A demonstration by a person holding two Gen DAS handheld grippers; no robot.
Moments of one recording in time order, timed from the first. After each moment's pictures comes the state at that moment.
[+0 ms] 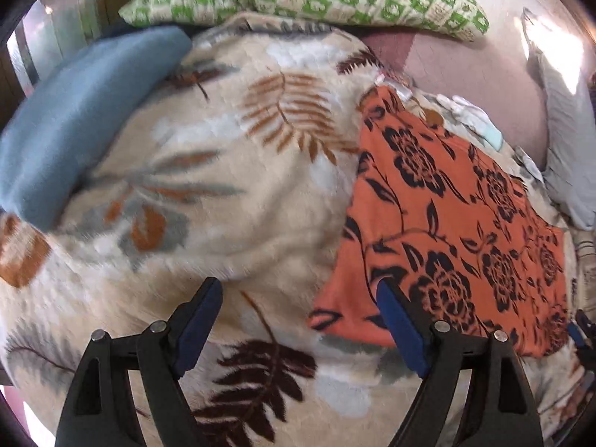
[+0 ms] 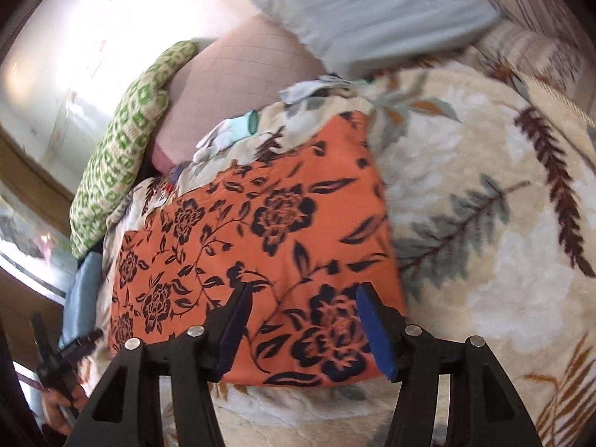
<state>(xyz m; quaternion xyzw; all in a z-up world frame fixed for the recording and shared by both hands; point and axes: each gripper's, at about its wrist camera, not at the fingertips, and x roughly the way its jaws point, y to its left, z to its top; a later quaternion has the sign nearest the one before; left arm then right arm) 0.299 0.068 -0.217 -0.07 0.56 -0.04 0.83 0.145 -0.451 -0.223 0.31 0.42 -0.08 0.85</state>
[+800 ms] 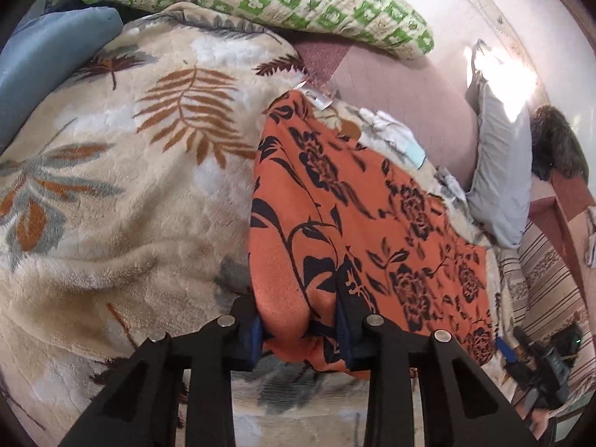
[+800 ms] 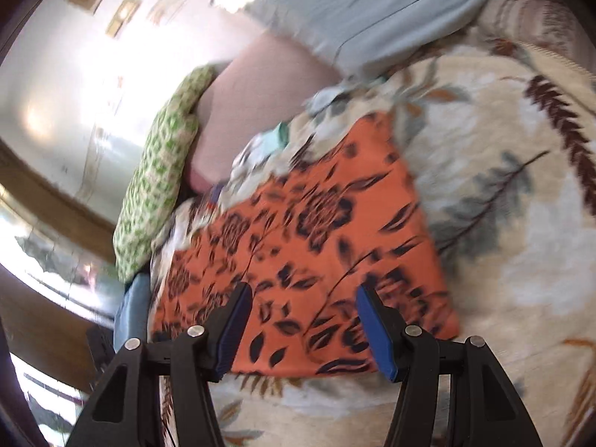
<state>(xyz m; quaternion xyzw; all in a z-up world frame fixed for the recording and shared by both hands) 0.307 0.040 -0.218 -0.19 0.51 -0.17 0.82 0.141 -0.431 -0.213 0.37 0.38 -0.02 0.85</state>
